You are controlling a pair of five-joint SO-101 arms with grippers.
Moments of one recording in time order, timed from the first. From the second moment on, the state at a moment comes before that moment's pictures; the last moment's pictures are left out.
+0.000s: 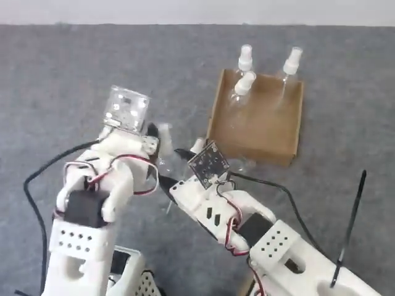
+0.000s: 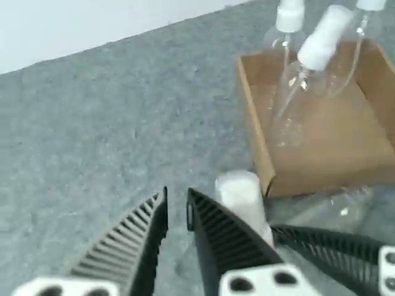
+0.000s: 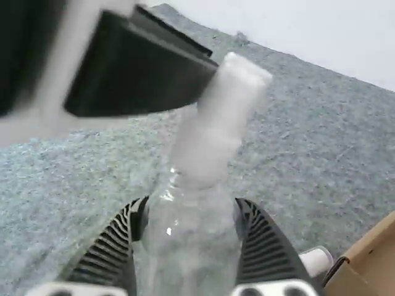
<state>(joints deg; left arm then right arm) 6.3 -58.5 46.4 63.1 -2.0 -49.4 -52.0 75.1 6.6 -3.7</state>
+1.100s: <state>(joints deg) 5.9 -58.5 42.8 69.2 -2.1 -49.5 -52.0 75.1 6.6 -3.7</state>
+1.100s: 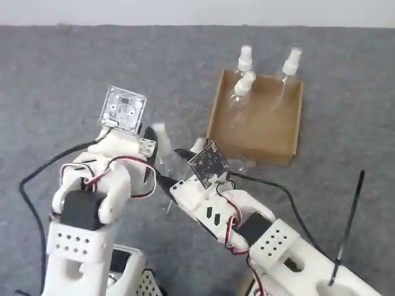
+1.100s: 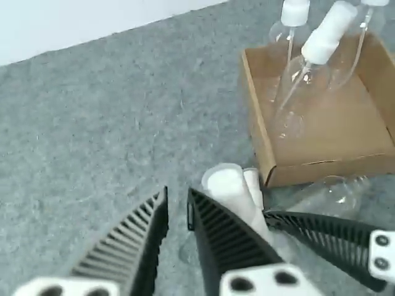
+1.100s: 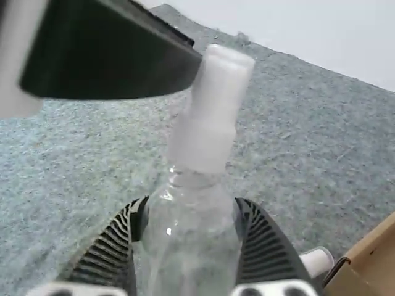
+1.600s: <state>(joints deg) 2.9 -77.4 58.1 62.6 -2.1 -35.6 -52.0 59.5 20.0 -3.7</state>
